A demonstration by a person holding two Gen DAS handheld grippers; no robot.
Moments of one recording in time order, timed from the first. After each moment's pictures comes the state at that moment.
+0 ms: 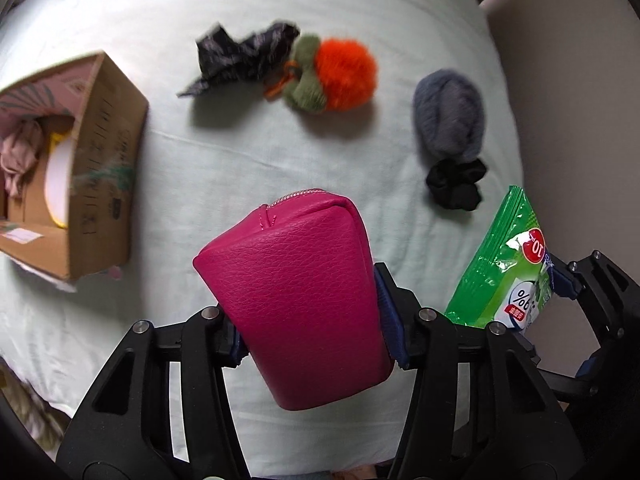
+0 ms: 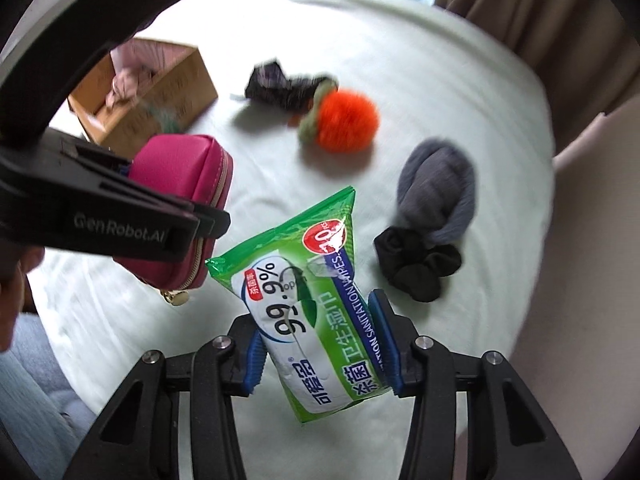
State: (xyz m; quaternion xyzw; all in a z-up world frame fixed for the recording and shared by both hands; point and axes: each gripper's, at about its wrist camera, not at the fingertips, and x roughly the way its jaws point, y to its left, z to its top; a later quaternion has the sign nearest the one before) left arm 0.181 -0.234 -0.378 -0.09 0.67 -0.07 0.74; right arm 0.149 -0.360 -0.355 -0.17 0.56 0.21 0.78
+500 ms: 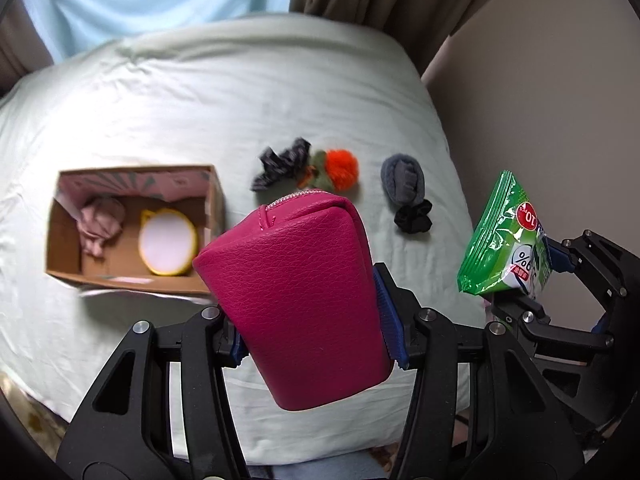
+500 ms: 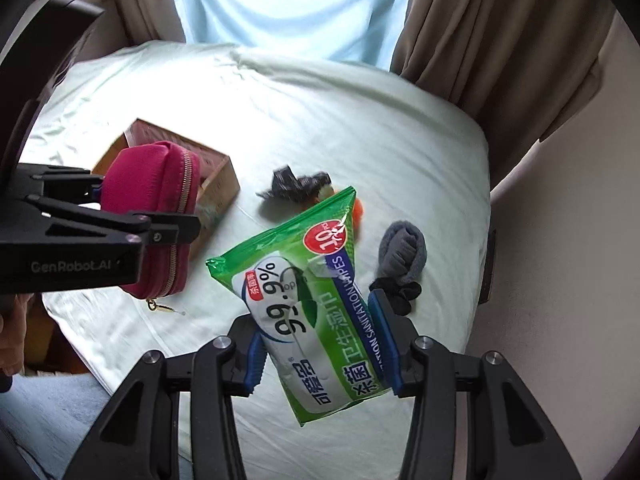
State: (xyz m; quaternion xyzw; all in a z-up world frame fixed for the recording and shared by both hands) left arm 0.139 -0.151 -0.217 -0.05 0.56 -0.12 0.82; right arm 0.098 -0.297 -0.210 -0.14 0.51 0.14 0.83
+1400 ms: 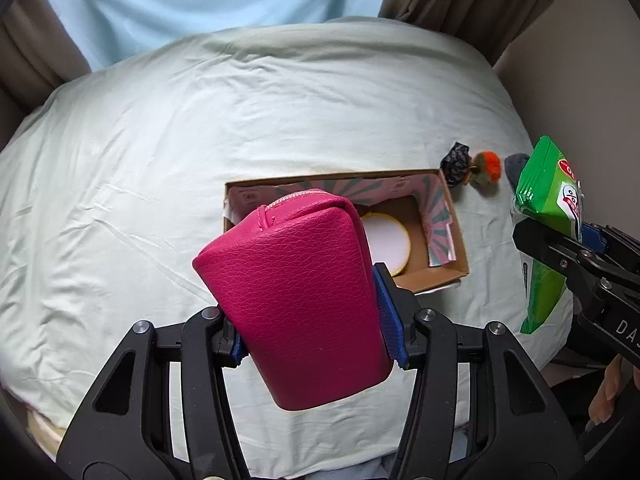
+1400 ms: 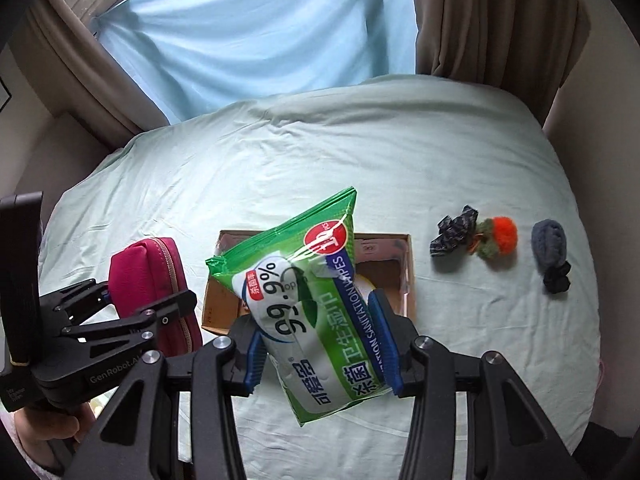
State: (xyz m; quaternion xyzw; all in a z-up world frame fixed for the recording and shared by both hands) left arm 0.191 0.160 -0.235 0.01 0.57 -0.11 0.81; right arm 0.154 -0.032 -0.192 0.08 0.53 0.07 0.84
